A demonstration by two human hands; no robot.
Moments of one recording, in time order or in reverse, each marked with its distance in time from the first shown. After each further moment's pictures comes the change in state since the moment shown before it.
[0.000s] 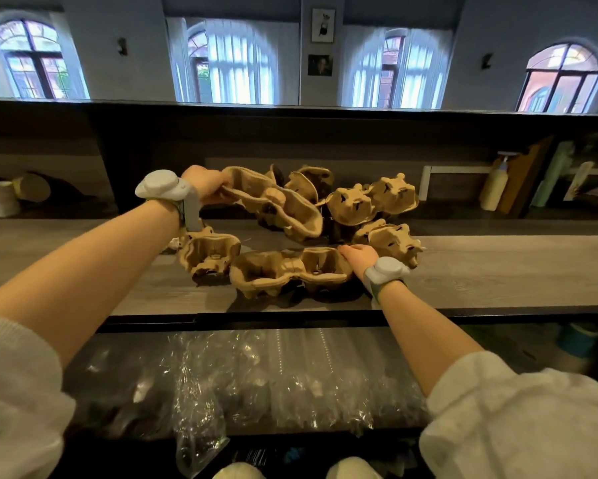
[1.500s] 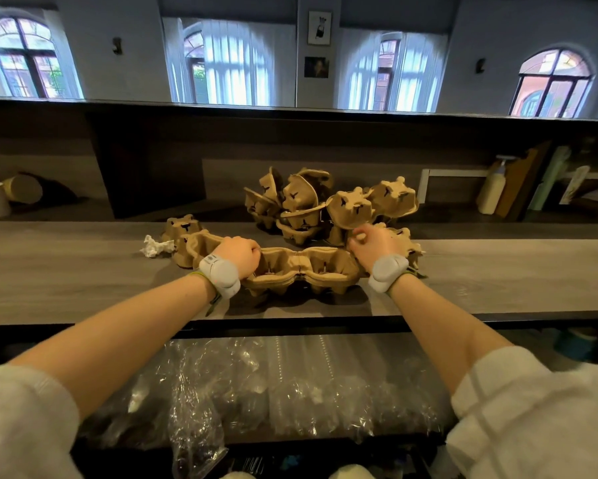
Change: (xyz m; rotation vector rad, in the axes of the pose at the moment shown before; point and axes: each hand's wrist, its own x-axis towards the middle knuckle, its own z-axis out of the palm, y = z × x) left_hand -0.042 -0.061 0.072 0.746 -0.310 0.278; right_hand 0.000 -0.016 -0.026 -0.619 0.317 -0.402
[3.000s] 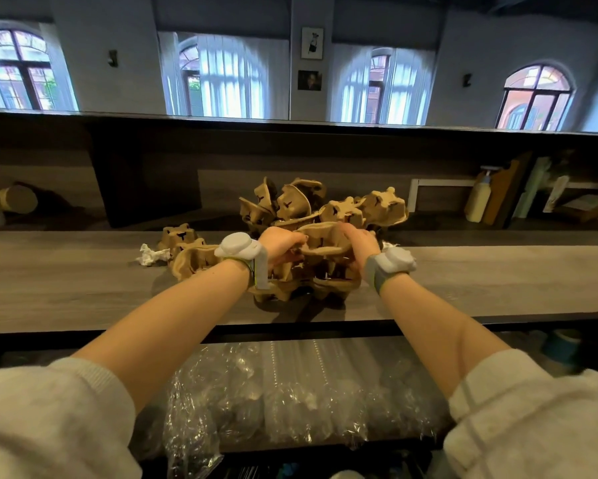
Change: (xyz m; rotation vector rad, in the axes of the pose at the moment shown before) left_hand 0.000 0.083 -0.013 -1.271 -0.152 -0.120; right_hand -0.002 -0.030 -0.012 0.890 -0.196 0.500
